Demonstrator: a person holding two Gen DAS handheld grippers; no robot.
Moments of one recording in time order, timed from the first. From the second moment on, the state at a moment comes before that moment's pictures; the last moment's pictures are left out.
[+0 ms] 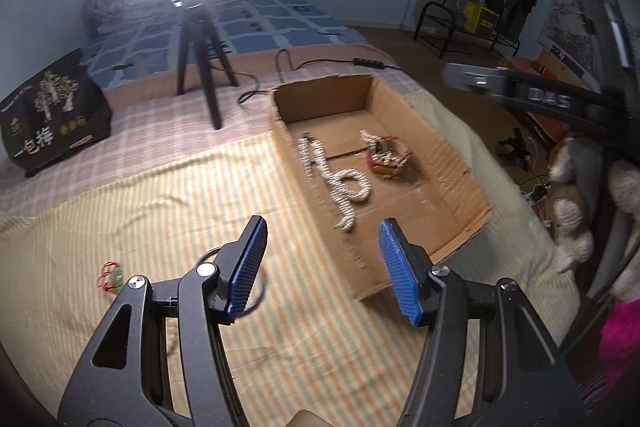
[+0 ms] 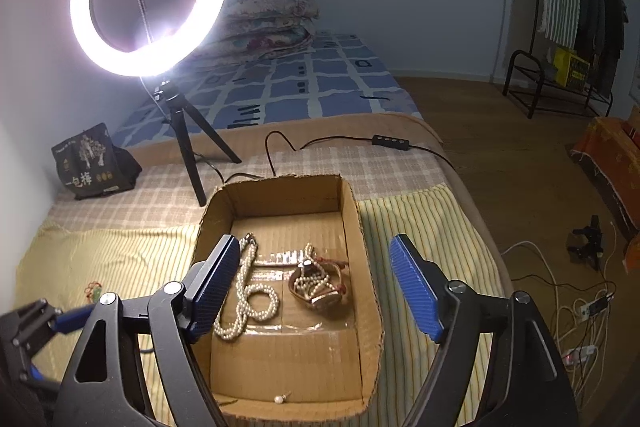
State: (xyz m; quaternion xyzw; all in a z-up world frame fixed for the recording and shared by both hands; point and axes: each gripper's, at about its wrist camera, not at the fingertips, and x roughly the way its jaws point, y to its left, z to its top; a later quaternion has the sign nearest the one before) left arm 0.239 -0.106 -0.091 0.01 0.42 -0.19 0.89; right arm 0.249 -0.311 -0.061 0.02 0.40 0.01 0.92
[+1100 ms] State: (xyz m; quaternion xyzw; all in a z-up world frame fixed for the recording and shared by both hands) left arm 0.263 0.078 -0.116 -0.10 0.48 -0.09 0.87; right arm 0.146 -0.150 -0.083 -0.07 0.41 0.24 0.88
